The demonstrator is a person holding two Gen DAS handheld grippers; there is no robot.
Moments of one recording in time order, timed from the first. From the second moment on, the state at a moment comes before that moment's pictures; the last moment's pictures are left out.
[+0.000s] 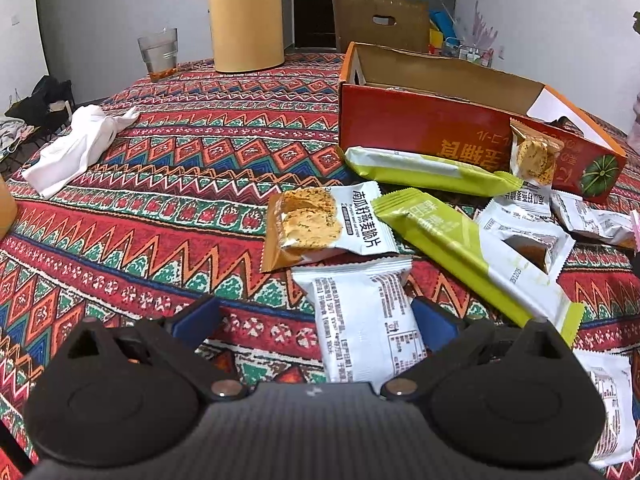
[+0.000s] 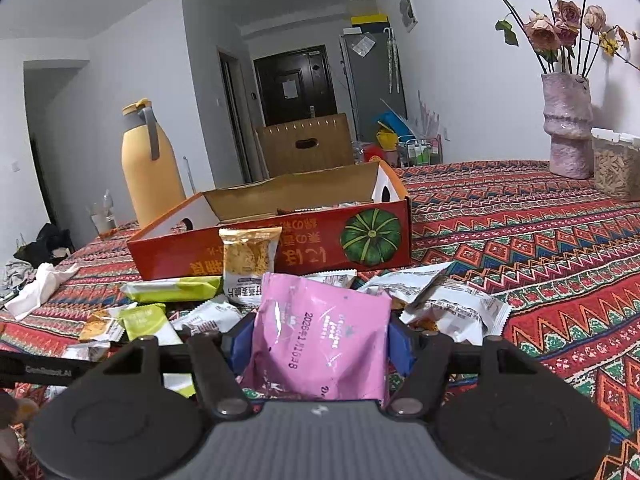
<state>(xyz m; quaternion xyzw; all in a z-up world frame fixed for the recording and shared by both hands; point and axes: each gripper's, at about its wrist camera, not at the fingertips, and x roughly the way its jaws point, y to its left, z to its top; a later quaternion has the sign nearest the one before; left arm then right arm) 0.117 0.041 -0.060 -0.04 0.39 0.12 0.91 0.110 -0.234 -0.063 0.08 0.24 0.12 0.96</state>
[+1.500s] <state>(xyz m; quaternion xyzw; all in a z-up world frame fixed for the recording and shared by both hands) 0.120 0.024 0.022 -0.04 0.25 0.04 0.97 0.106 -0.231 -0.006 0.06 0.16 0.11 0.98</state>
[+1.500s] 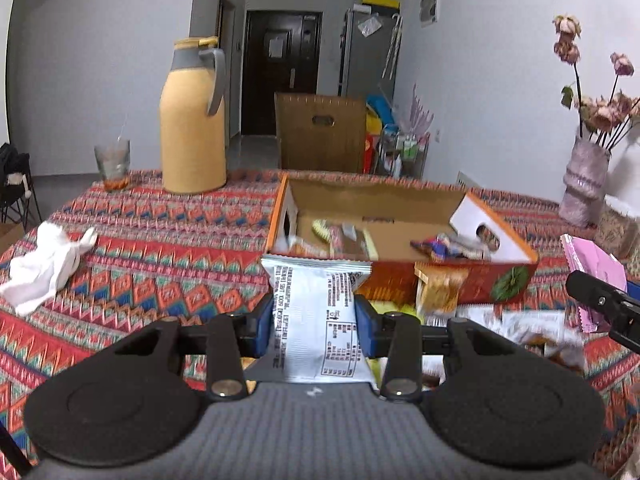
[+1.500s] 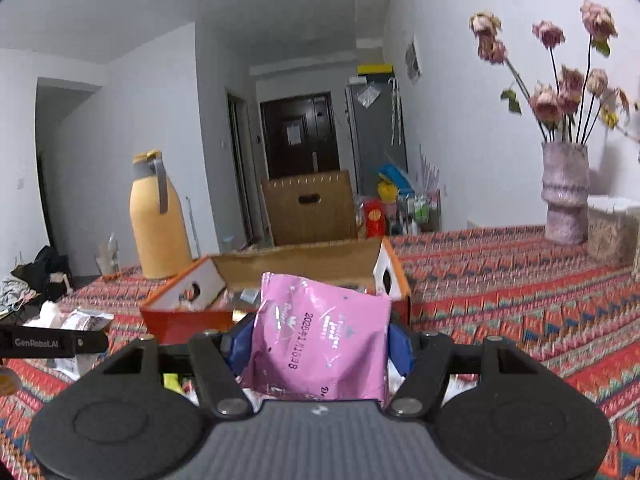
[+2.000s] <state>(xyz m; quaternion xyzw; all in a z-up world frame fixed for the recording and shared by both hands) 0.182 0.017 0.059 -0.05 0.21 0.03 0.98 0.170 -0.217 0.035 0.04 0.13 0.10 0.98</state>
